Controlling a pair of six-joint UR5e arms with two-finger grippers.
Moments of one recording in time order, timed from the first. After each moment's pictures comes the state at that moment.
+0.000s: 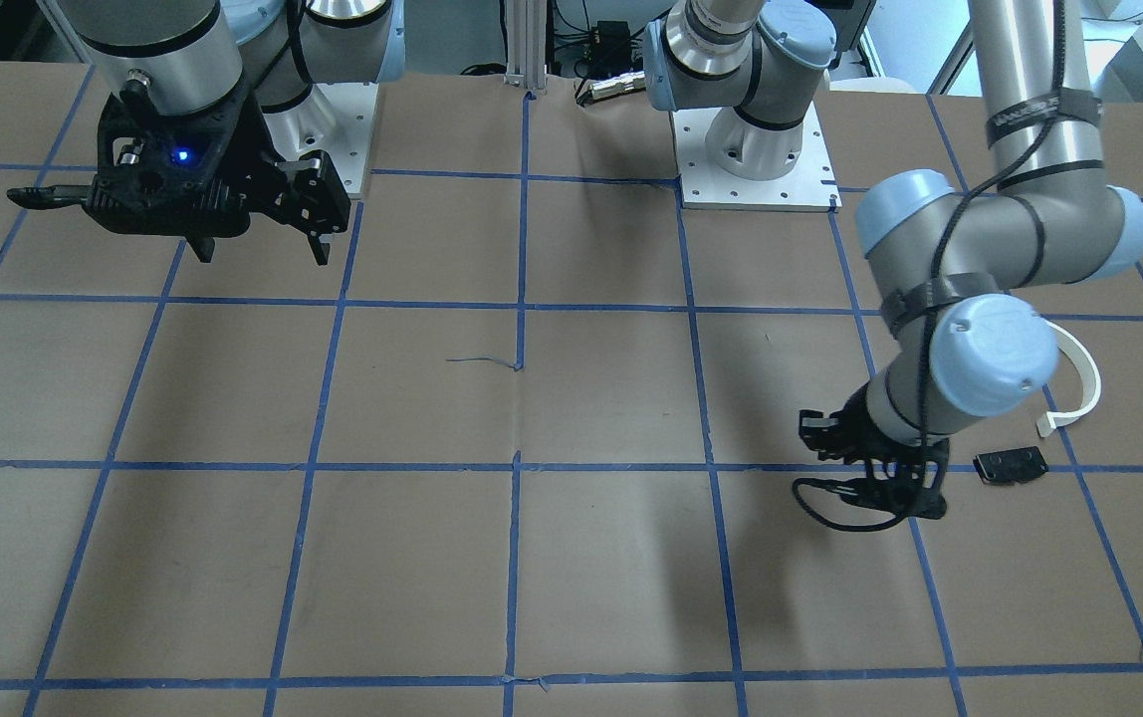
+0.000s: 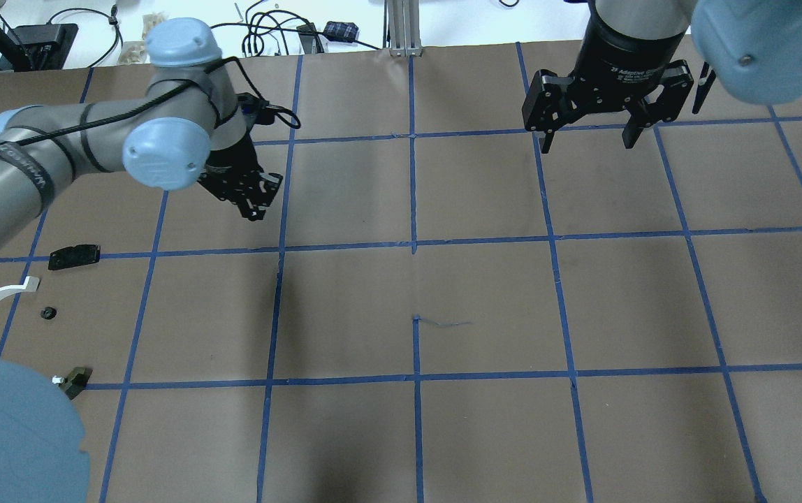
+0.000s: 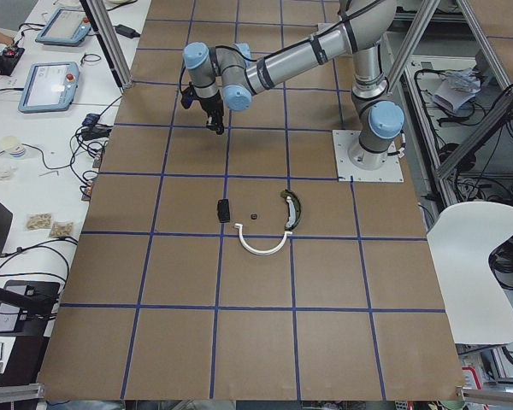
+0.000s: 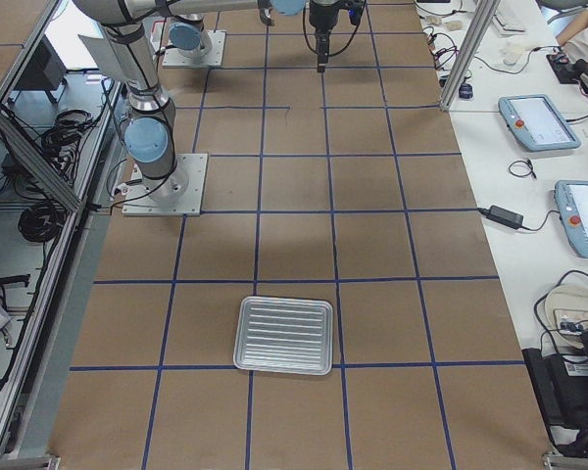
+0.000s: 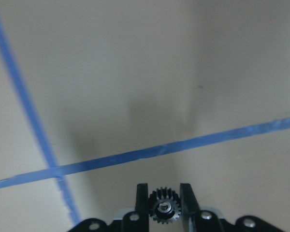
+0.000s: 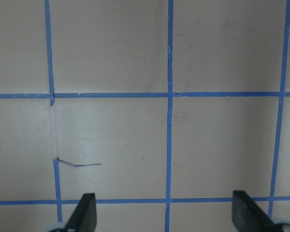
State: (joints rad) left arm -1.35 -1.95 -1.68 -1.24 1.66 0.40; right arm 1.66 -1.52 1.48 -1.53 -1.59 0.08
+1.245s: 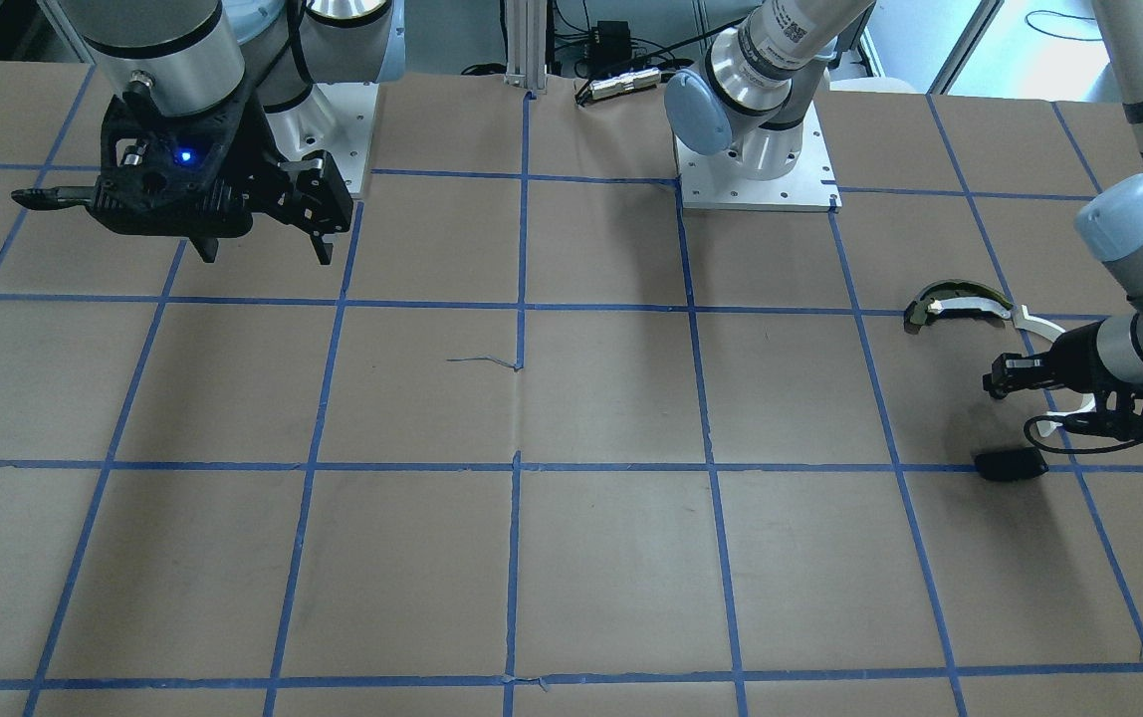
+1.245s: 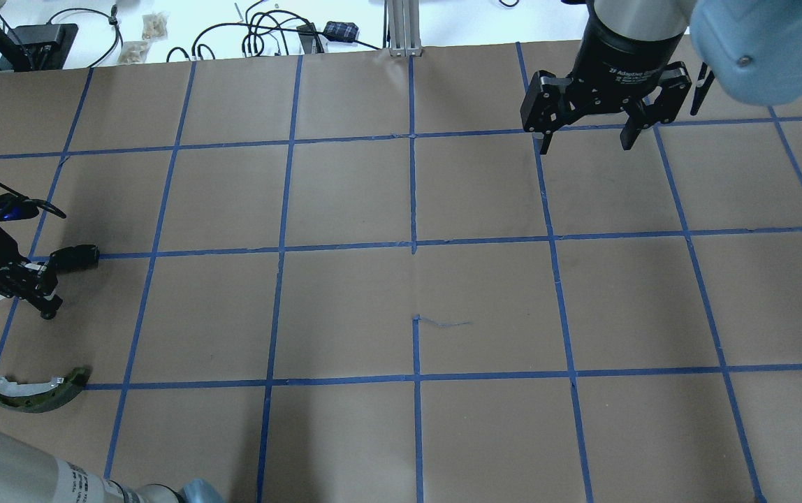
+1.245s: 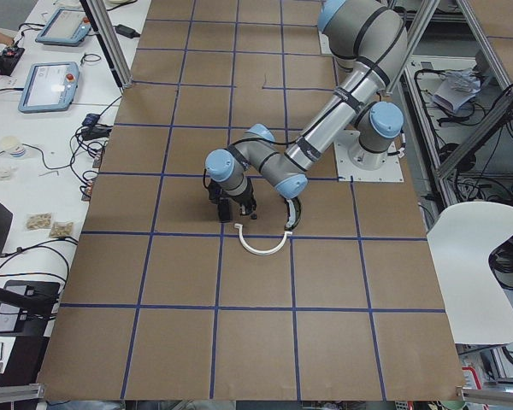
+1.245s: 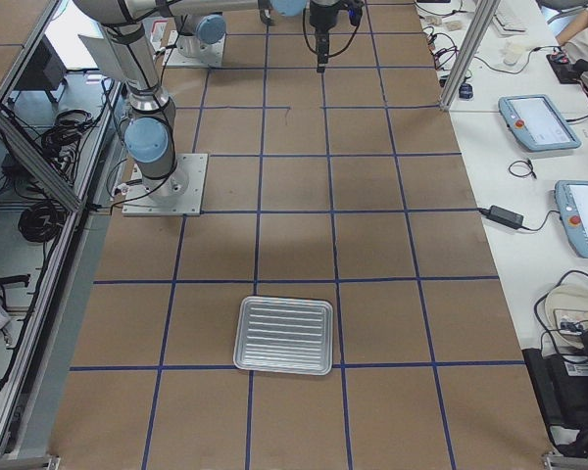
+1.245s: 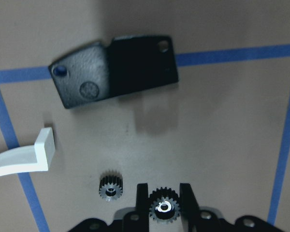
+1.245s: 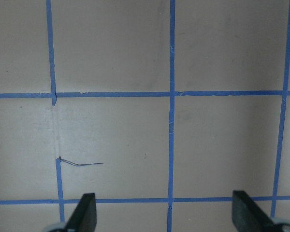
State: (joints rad) left arm -0.86 -2.00 -1.79 -1.23 1.68 0.73; right arm 1.66 -1.52 1.48 -1.53 -1.58 0.08
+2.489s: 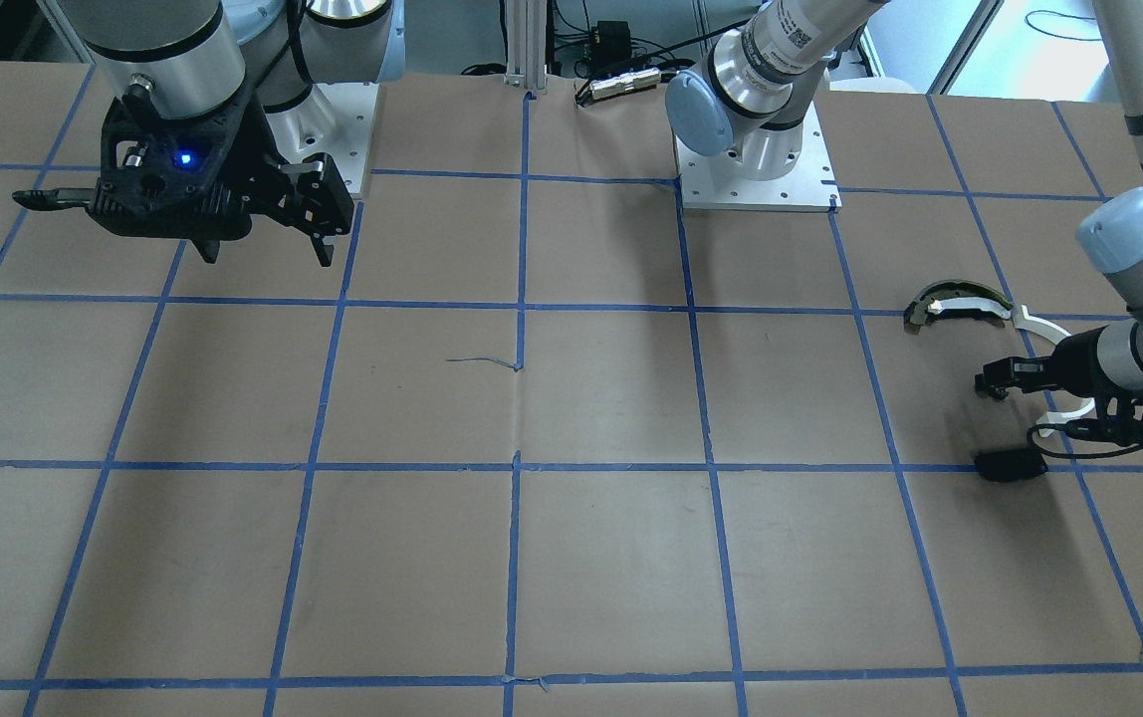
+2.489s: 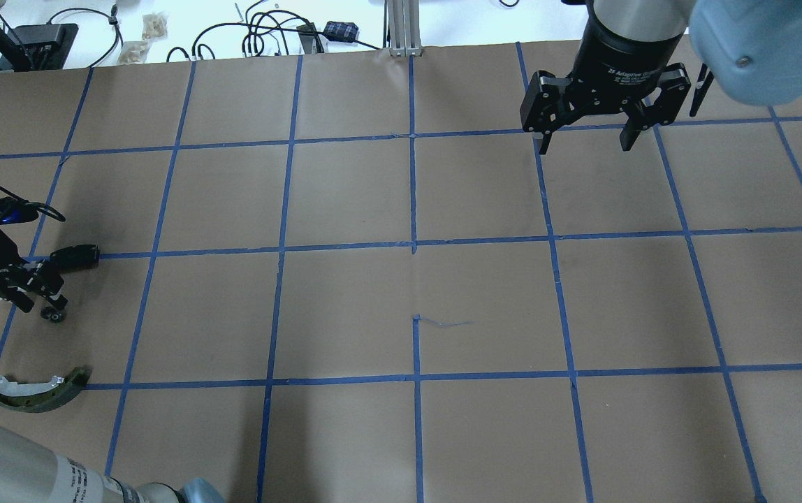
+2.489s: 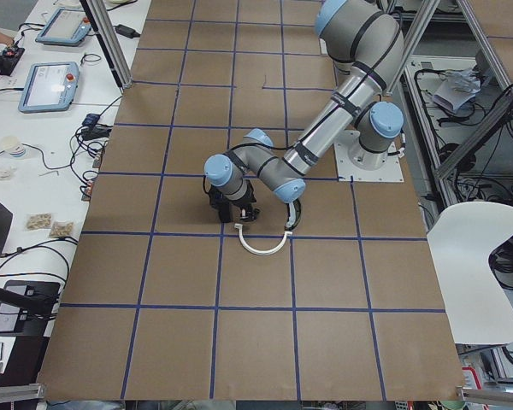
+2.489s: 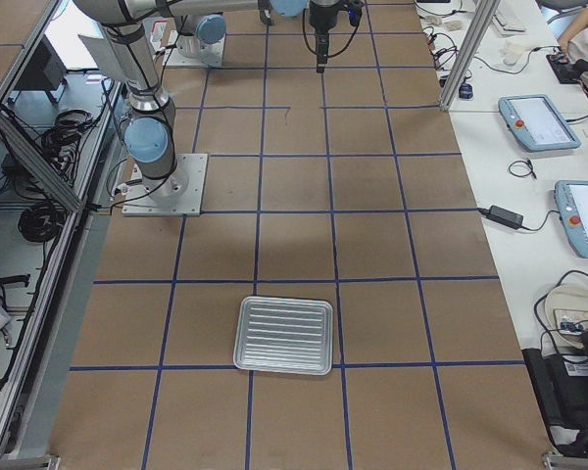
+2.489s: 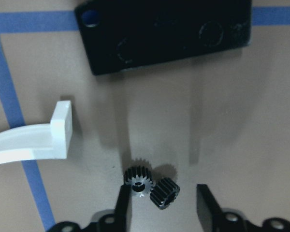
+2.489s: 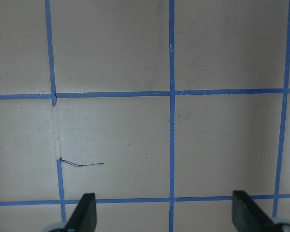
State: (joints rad) left arm -0.86 -2.01 -1.77 -1.23 1.70 0.69; right arm 1.66 -1.52 1.48 -1.53 -1.58 0.09
